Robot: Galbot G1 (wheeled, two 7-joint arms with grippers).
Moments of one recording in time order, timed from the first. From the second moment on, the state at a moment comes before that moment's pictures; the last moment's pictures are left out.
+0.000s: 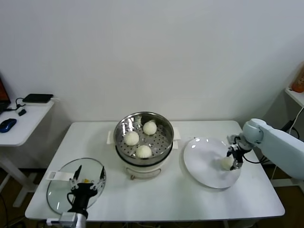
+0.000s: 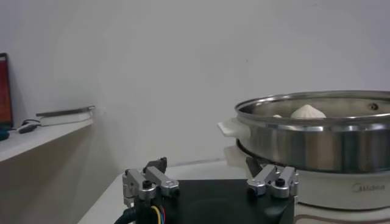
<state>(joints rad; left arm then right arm) 1.66 -1.55 -0.65 -2.06 0.05 -0.01 0.05 0.01 0.71 -0.86 1.02 -0.06 -0.20 -1.13</state>
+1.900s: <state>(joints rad) 1.67 -1.54 -0.67 -2.08 0.02 -0.01 0.06 0.60 1.25 -1.32 0.99 0.58 -0.33 -1.12</state>
